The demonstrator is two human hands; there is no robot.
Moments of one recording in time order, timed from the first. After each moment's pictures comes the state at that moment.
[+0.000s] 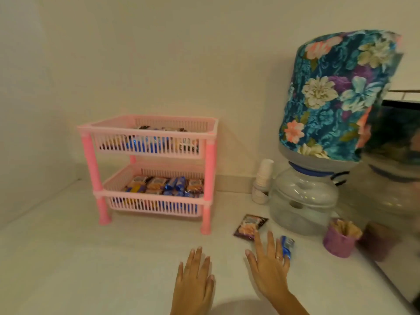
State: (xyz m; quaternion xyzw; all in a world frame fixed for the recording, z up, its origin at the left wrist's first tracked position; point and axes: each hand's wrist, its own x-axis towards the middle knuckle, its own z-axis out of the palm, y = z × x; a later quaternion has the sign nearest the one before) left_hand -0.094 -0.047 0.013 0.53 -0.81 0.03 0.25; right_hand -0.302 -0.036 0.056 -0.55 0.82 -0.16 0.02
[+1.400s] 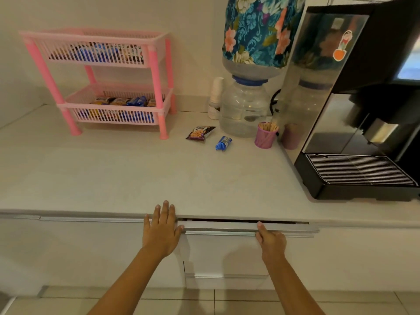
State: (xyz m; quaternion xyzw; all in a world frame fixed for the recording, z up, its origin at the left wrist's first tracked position) left_hand -0.135 0.197 -0.014 0.60 -0.79 -0.06 -0.04; right_hand -0.414 0.278 -0.033 -0.02 0.69 -0.62 0.39
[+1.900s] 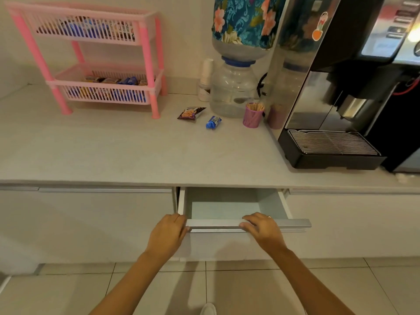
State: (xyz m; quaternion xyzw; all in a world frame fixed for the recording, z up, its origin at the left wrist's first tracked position) left_hand -0.134 0.296 -0.035 0.47 -0.87 -0.08 0.12; right_hand -0.421 0.376 -0.030 -0.62 0.74 -0.20 0.18
